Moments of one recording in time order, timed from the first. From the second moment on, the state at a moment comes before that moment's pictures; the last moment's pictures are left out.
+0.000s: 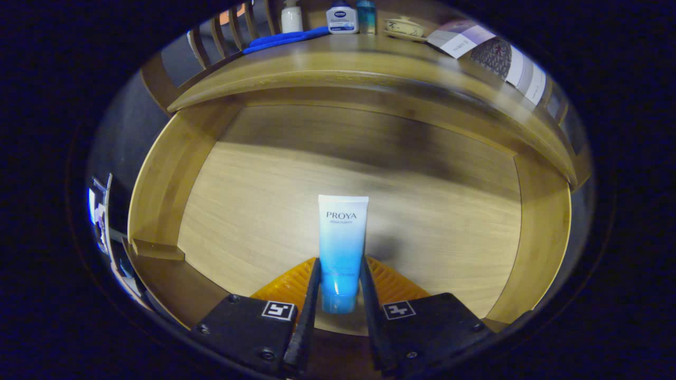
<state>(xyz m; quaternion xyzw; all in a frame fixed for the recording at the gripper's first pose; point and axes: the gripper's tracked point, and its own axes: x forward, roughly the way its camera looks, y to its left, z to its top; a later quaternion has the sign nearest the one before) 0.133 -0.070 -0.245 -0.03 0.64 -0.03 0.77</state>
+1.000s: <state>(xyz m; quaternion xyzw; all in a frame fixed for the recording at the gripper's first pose) 0.162 -0.061 -0.133 -0.01 0.55 -0.03 0.84</state>
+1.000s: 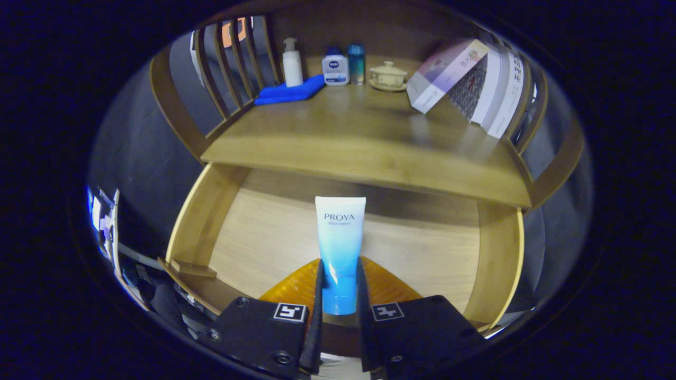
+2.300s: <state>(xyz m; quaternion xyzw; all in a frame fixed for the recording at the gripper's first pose) 0.326 -0.075 -0.103 -0.04 0.50 -0.10 0.86</state>
